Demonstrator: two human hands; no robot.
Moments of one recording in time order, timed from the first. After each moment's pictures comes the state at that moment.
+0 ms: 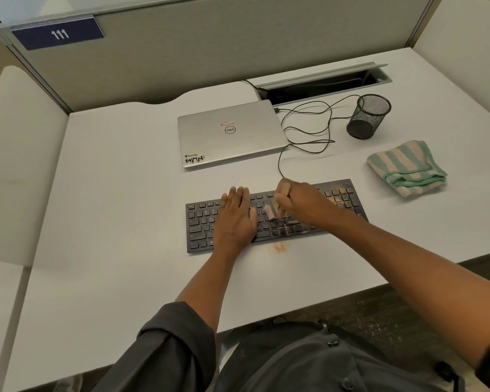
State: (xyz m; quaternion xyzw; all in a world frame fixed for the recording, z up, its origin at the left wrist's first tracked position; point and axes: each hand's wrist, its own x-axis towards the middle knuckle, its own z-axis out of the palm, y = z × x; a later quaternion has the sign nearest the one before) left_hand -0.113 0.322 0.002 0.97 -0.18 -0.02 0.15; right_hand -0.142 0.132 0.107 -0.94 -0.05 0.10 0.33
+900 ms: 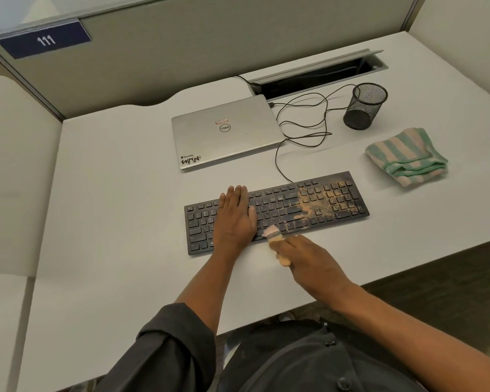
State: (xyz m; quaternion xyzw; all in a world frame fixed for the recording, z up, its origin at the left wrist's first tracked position) left_hand -0.112 0.323 -0.001 0.97 -0.18 -0.02 0.15; right_hand -0.260 0.155 0.050 -0.96 -0.14 -0.03 0.24
